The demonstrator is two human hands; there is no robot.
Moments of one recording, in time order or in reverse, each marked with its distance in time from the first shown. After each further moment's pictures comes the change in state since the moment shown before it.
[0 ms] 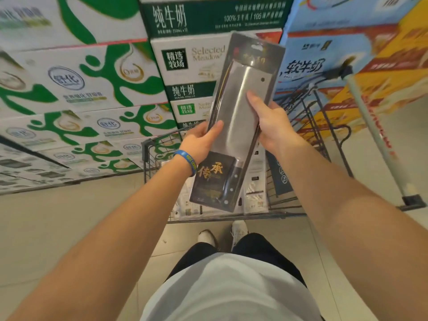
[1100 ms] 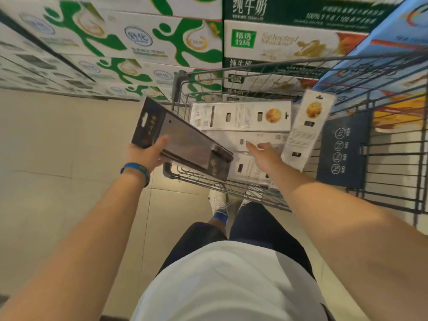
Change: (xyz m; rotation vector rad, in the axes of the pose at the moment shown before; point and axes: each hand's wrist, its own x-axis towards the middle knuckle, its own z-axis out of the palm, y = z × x) left_hand -0.080 -0.177 -0.134 -0.172 0.722 -0.522; right_hand 0.052 0.253 -0.001 -0.999 -0.250 0.498
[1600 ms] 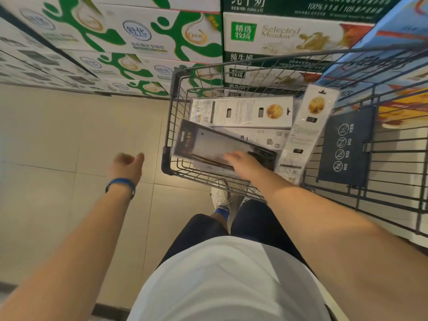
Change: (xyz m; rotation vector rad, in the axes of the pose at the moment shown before) left_hand -0.004 -0.039 -0.038 0.495 0.227 -0.086; right_hand -0.018 -0.002 0.043 -0.224 -0.285 -0.175
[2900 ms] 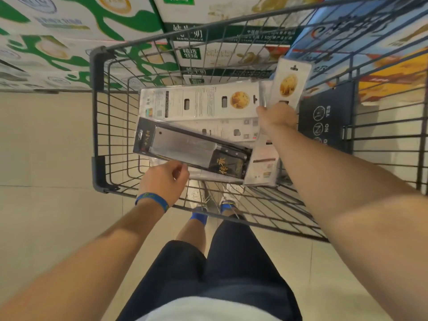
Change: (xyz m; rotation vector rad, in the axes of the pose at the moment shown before) left_hand -0.082 0.043 0.178 0.488 -0.280 0.620; right_hand 0.094 0.097 -0.155 -0.038 0.765 0.319
